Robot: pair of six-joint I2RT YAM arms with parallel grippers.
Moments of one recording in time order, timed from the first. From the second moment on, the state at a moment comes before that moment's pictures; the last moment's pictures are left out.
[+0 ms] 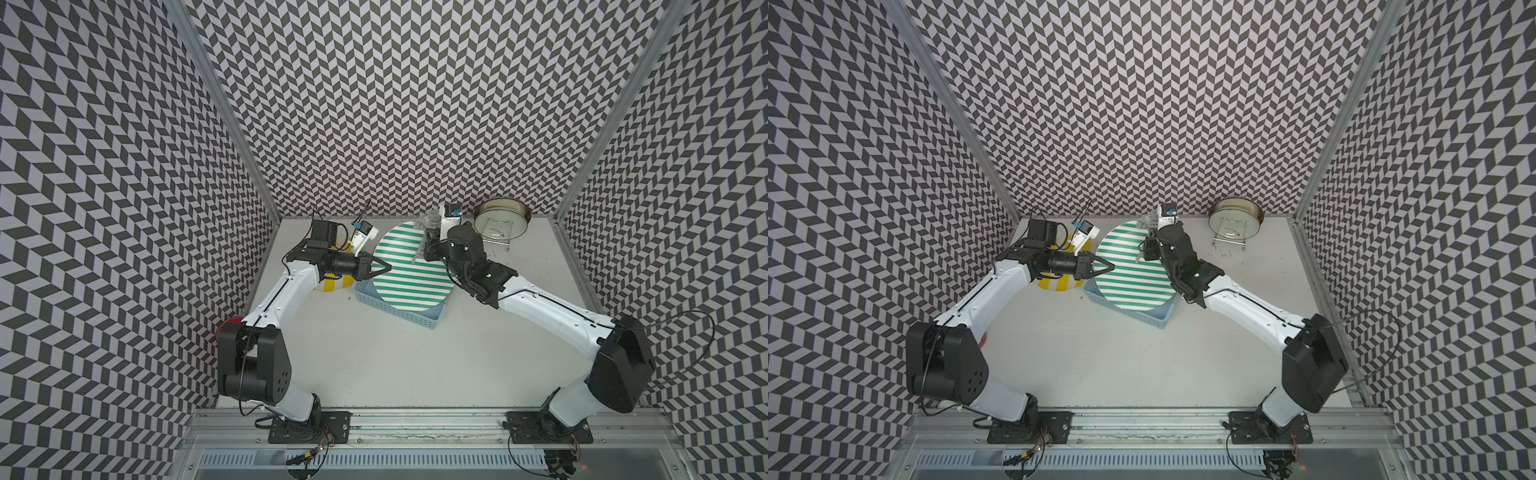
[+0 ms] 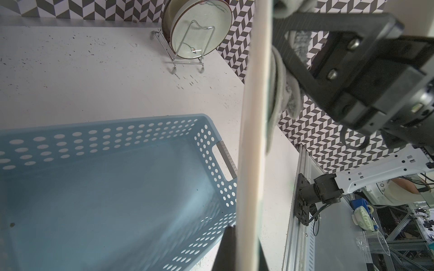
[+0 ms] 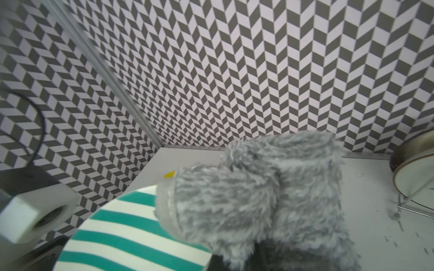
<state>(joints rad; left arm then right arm) -0.15 1.54 1.26 -0.61 1.07 0.14 0.71 1.56 1.26 0.02 0.33 0.37</state>
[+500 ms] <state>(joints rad) -0.15 1.53 1.26 -0.58 1.06 0.14 0.84 1.65 1.37 0.02 0.14 0.40</state>
